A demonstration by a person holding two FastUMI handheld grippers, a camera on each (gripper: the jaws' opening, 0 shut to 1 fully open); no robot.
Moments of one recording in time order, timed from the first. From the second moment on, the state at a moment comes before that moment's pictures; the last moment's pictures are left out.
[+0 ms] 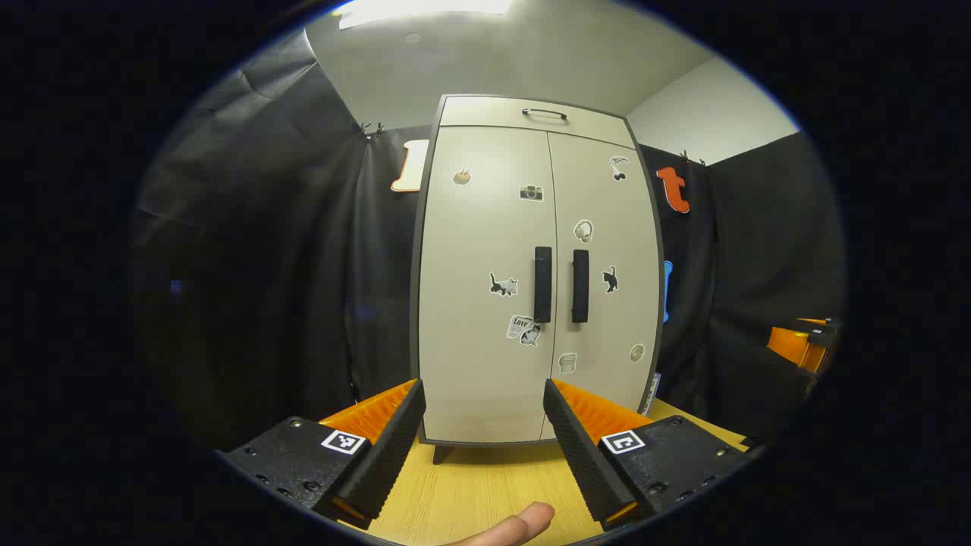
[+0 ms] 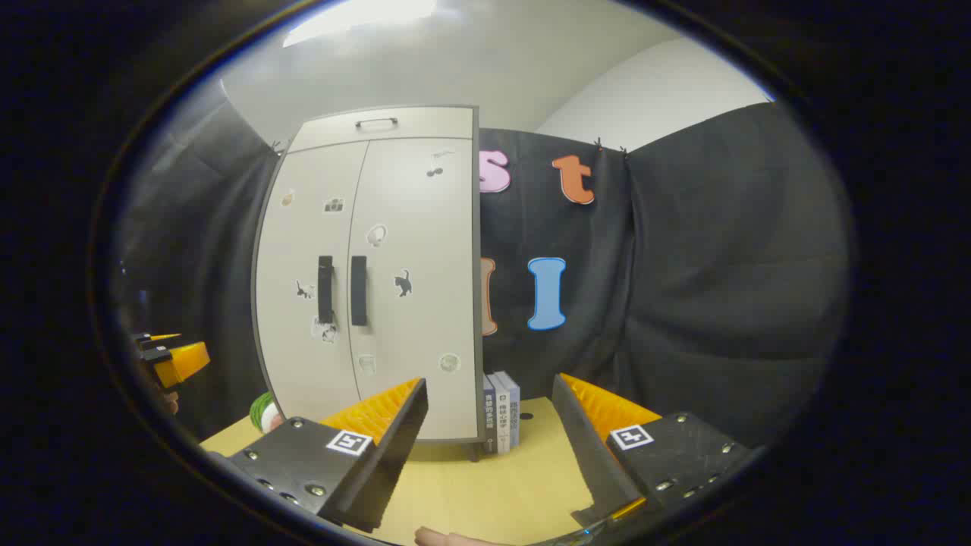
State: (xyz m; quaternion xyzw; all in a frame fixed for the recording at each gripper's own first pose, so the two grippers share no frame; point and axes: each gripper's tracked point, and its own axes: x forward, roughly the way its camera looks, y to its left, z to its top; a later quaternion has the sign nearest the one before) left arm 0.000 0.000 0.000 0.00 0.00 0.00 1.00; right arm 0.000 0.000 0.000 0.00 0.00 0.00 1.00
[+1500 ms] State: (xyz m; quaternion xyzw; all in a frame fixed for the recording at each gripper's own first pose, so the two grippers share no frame) left arm -0.012 0.064 -0.042 -0.02 0.02 0.02 1.00; right arm 0.104 0.120 0.011 0.00 0.01 0.10 1.00
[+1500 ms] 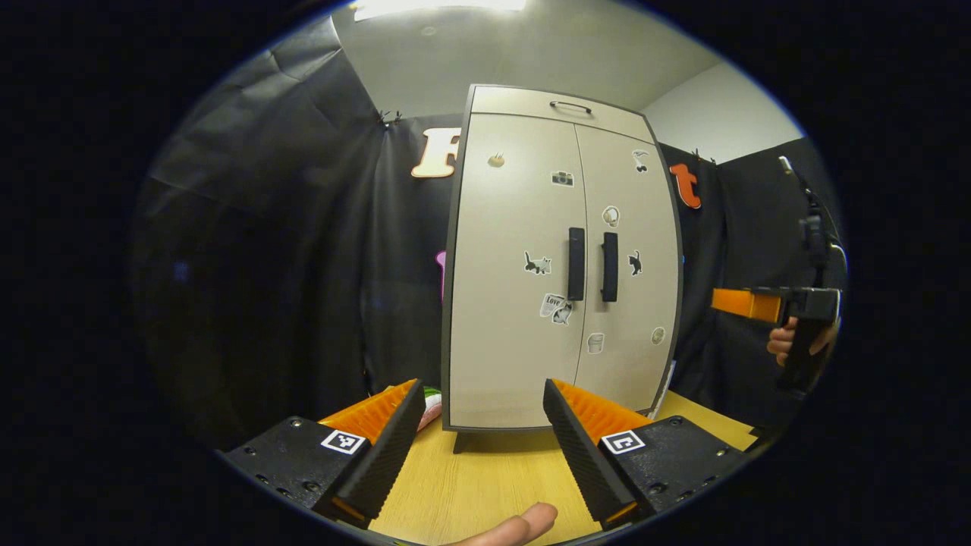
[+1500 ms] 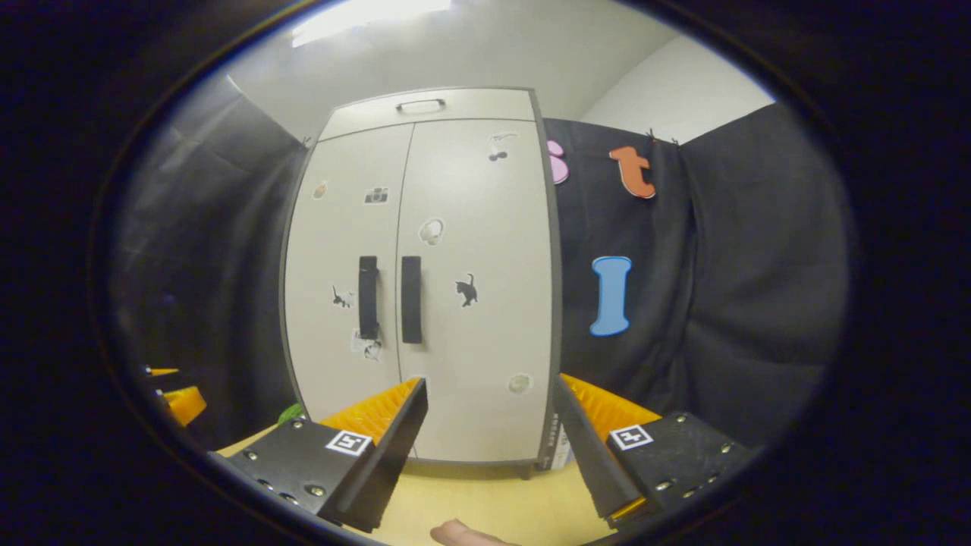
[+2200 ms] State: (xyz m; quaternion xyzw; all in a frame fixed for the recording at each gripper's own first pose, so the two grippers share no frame) left arm -0.010 0.073 -0.069 0.00 0.03 0.00 1.00; right arm 0.254 0.250 0.033 0.01 0.02 0.12 0.99
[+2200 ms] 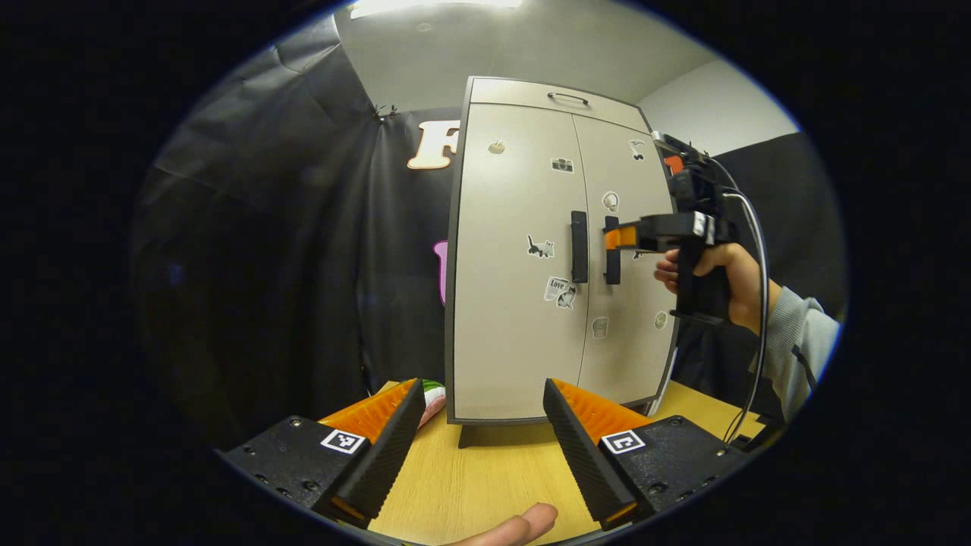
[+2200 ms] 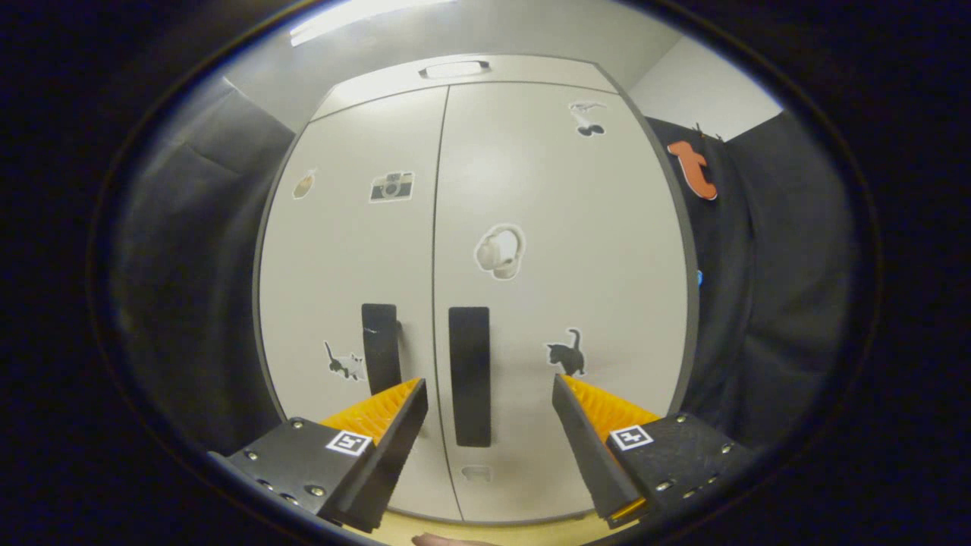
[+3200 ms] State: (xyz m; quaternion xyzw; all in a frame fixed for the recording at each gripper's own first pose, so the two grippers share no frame) left arm -0.010 0.080 -0.069 0.01 0.04 0.01 1.00; right arm 0.283 0.259 0.013 0.01 0.06 0.10 0.99
